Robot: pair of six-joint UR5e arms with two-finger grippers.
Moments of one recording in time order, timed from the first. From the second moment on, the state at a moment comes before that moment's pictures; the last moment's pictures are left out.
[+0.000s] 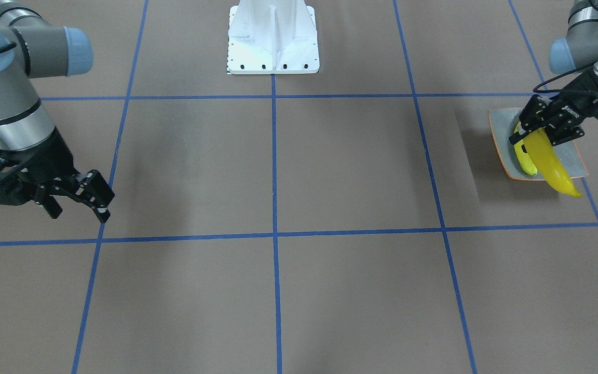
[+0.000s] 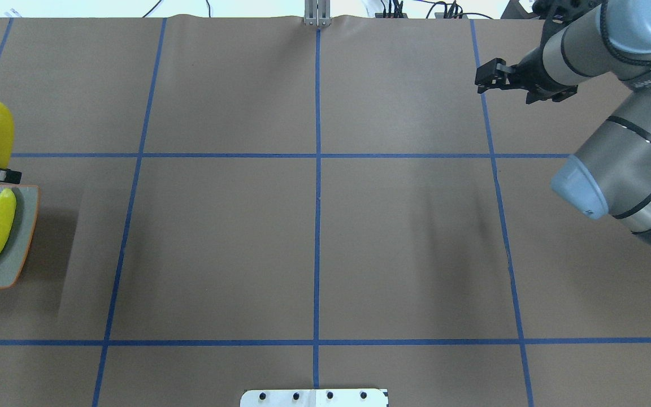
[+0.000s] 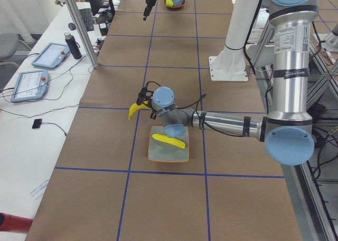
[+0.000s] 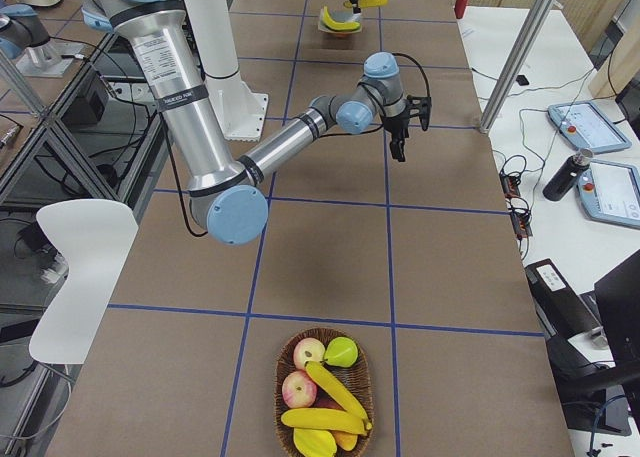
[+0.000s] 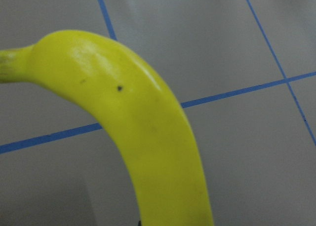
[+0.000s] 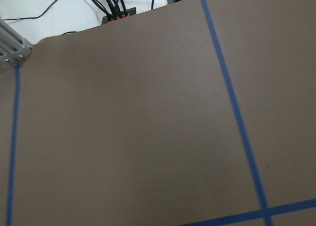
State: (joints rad) left arm -1.15 -1.46 -1.67 -2.65 -2.41 -0.75; right arm 0.99 -1.21 1.79 -1.34 1.95 1.06
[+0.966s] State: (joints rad) left arm -1.15 -1.33 -1.56 -2.64 -2.35 -0.41; right arm 1.19 -1.36 1.77 -1.34 2.11 0.67
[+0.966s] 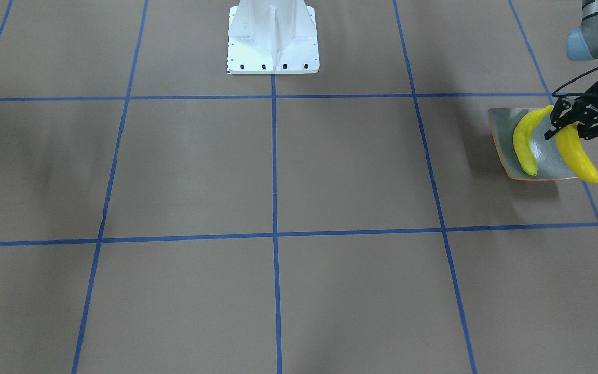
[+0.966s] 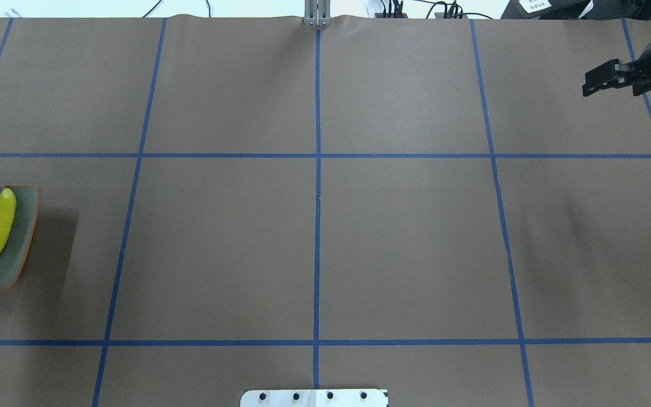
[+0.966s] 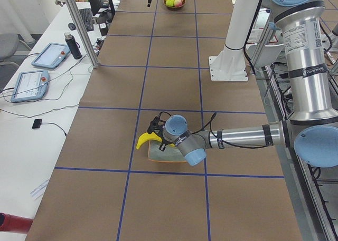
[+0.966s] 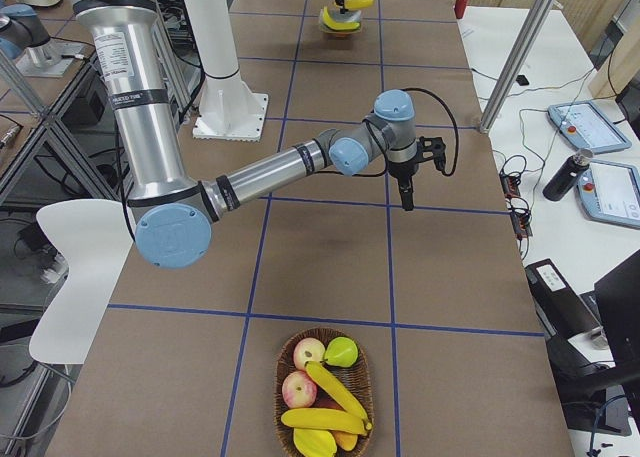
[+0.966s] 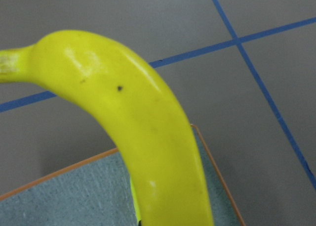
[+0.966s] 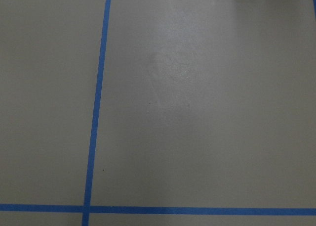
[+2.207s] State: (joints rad) left arm -1.25 -1.43 -1.58 -2.63 -2.45 -0.33; right arm 1.35 -1.38 1.65 -1.35 2.22 0.38
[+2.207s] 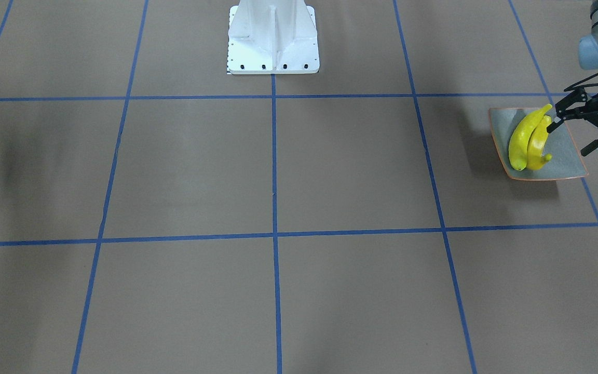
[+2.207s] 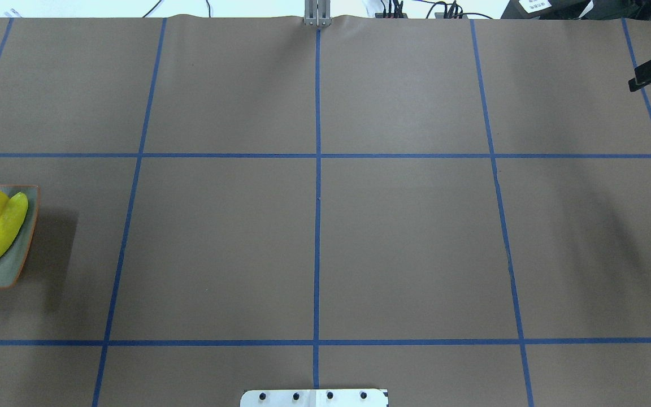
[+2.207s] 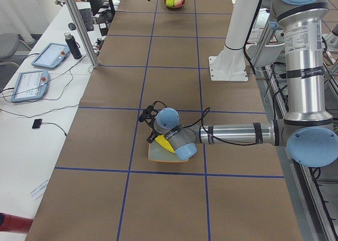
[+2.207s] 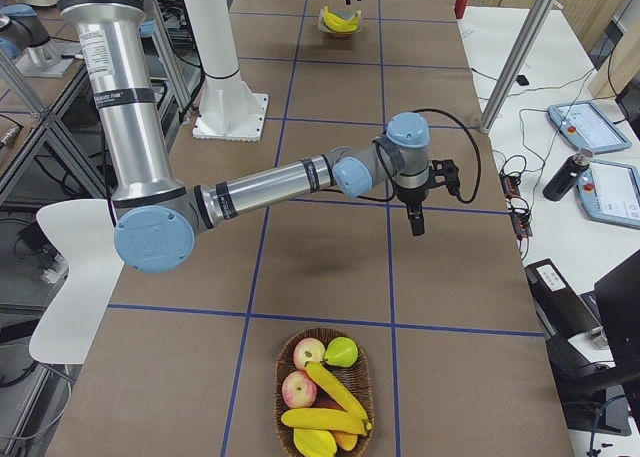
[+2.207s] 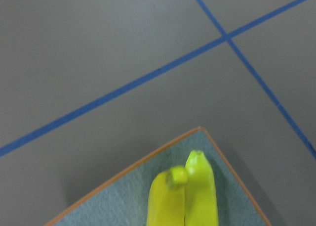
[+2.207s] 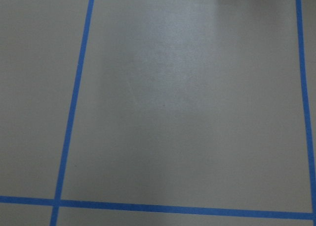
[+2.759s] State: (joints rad) left arm -1.25 -1.47 -1.58 -2.64 -2.45 -0.33; right arm 1.51 -1.42 1.49 -1.35 2.30 0.03
